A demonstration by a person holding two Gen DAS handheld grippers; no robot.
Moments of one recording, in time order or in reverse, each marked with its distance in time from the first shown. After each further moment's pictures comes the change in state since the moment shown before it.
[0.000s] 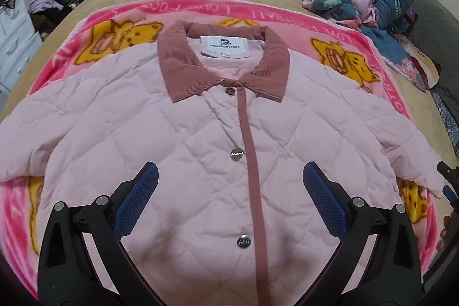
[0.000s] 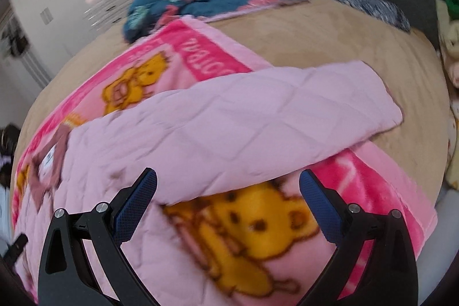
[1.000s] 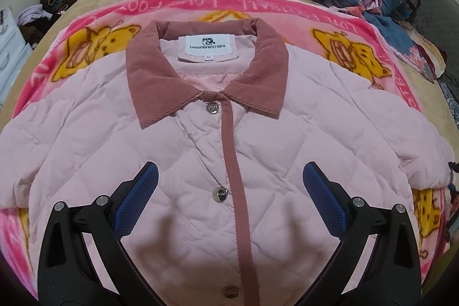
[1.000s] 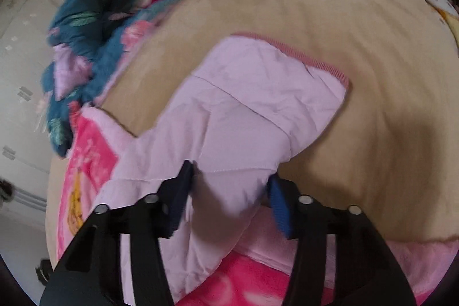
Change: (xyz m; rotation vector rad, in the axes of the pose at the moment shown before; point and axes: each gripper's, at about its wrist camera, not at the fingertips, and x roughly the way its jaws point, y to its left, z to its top) left arm 0.047 -0.020 0.030 0.055 0.032 0.018; right arm 0.096 -0.174 0.059 0.548 -0.055 -0.008
